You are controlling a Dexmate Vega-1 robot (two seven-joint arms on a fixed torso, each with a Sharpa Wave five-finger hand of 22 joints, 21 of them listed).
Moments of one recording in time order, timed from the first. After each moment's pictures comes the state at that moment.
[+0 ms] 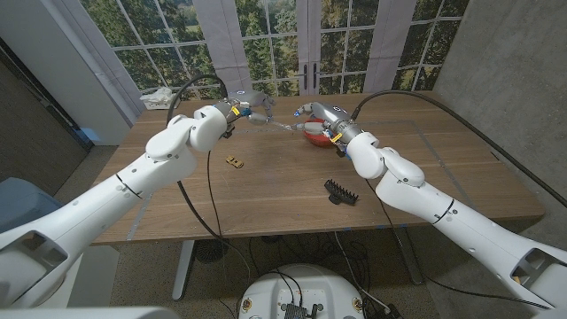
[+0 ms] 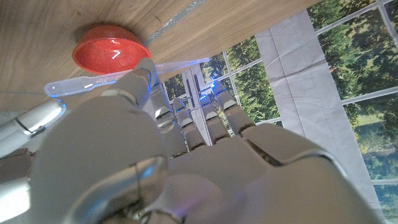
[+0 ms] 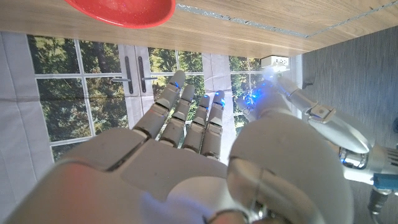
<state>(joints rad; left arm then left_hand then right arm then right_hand) 0.70 0.84 0.55 -2.03 0.63 0.33 -0.21 0.93 0.04 0.59 -0.18 0.18 1.04 -0.07 0.31 0.20 0.42 -0.20 0.22 0.18 0.31 -0.04 0.20 0.17 0.36 0.01 0.23 0.18 -0.76 -0.65 -0.69 -2.00 -0.50 -0.37 -0.04 0.83 0.03 0.28 -0.10 0.18 0.57 -0.02 0.20 0.20 0.44 -0.07 0.19 0.23 0.34 -0.04 0.38 0.42 0.51 0.02 0.40 0.20</state>
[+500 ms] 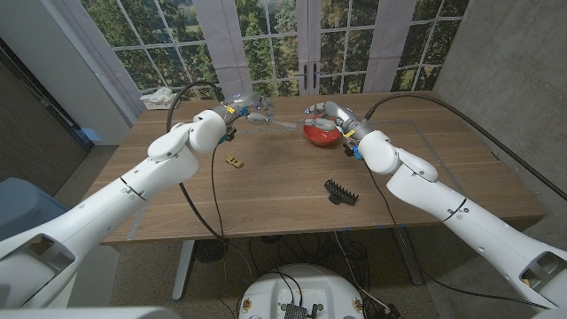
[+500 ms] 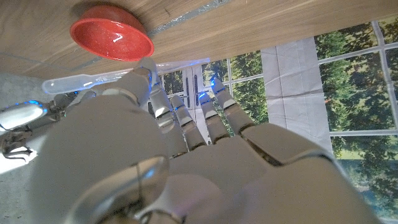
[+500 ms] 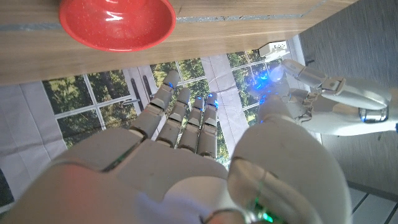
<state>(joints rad) 0.71 0.80 0.53 -1.98 0.44 0.34 -0.11 0.95 0.04 0.56 -0.18 0.18 1.05 -0.06 0.29 0.21 0.47 -0.20 0.23 0.18 0.36 -0.04 0.20 0.17 0.37 0.01 0.23 0.18 -0.79 -0.67 -0.58 -1.96 -0.24 -0.30 -0.04 0.74 0.02 0.24 -0.08 0.18 0.54 0.01 0.20 0.20 0.40 -0.04 0.19 0.23 0.31 -0.04 0.37 0.43 0.47 0.06 0.40 0.20</state>
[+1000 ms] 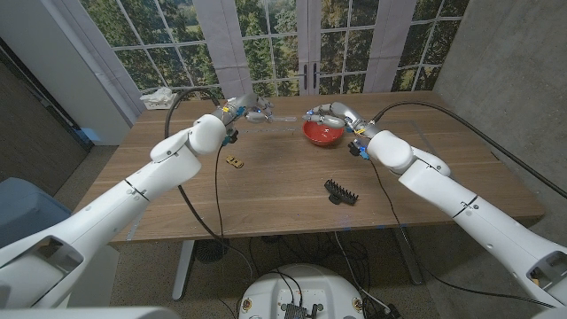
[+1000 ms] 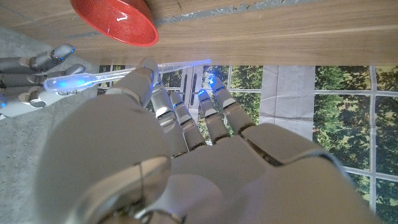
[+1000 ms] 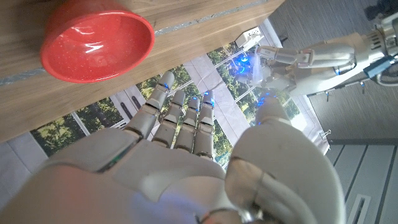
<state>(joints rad) 0.73 0.76 0.51 -1.92 0.25 0.33 -0.01 0.97 0.05 0.54 -0.18 0.18 1.05 -0.05 0.28 0.22 0.51 -0.19 0.23 0.18 0.39 -0.04 0.21 0.17 0.40 0.01 0.24 0.19 -0.81 -0.69 -0.53 -1.89 0.02 -0.14 -0.02 0.75 0.00 0.23 -0.11 0.18 0.60 0.02 0.22 0.20 0.40 -0.04 0.20 0.23 0.29 -0.04 0.36 0.43 0.47 0.05 0.39 0.20</state>
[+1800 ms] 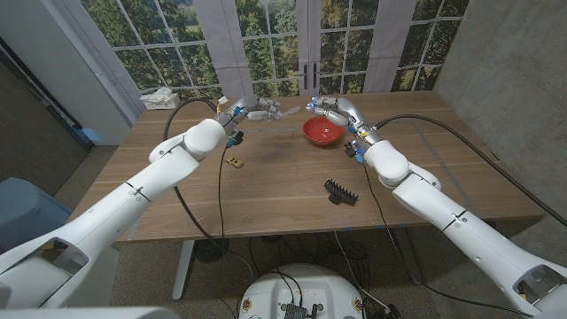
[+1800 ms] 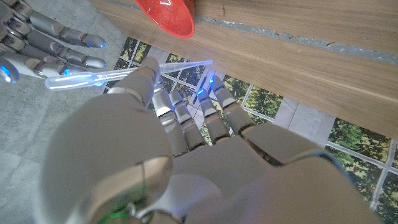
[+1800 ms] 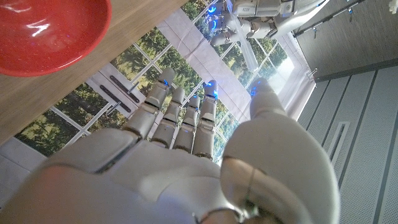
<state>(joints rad) 0.74 0.73 0.48 -1.85 -0.07 0.20 0.02 0.99 0.06 0.52 -0.18 0.18 1.04 -0.04 0.27 0.23 0.53 -0.18 0.23 0.18 0.40 -0.04 0.21 0.17 0.41 0.01 0.25 0.19 -0.87 -0.59 -0.51 -1.79 0.09 0.11 -0.21 0.85 0.01 0.27 -0.17 0.20 0.75 -0.01 0.26 0.20 0.45 -0.07 0.22 0.23 0.34 -0.05 0.37 0.43 0.51 0.04 0.41 0.20</state>
